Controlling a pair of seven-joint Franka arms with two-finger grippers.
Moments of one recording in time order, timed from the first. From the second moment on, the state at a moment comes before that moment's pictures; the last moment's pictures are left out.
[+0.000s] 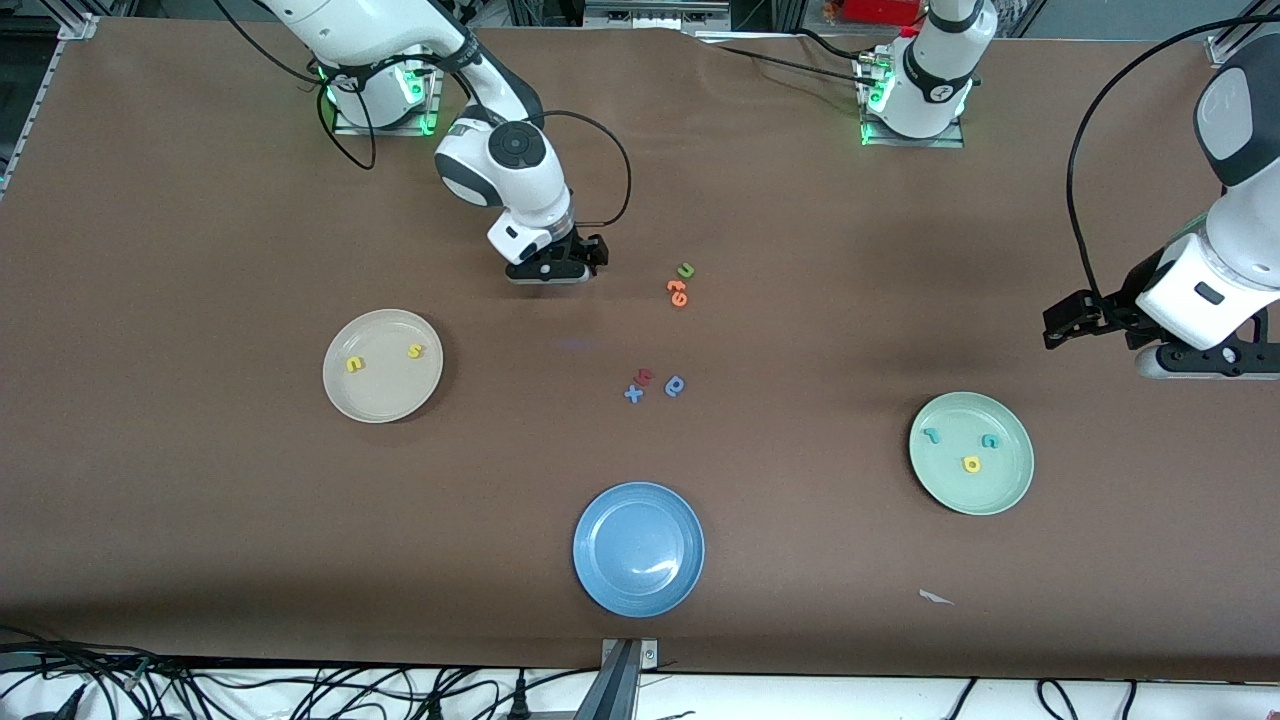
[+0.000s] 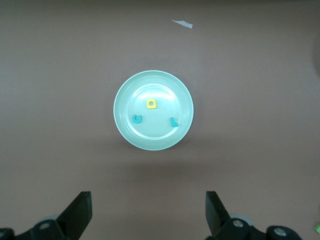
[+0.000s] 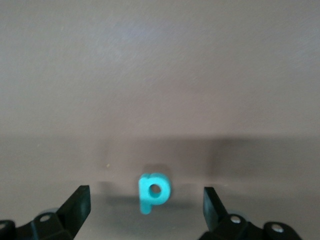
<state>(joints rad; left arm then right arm) -0.09 0.15 0.08 -1.63 0.00 1.80 -0.03 0.27 0.50 0.50 -2.25 -0.50 2.72 1.16</state>
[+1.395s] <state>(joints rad) -0.09 0.15 0.08 -1.64 0.00 1.80 0.00 0.27 0.51 0.49 -2.24 -0.65 2.73 1.21</state>
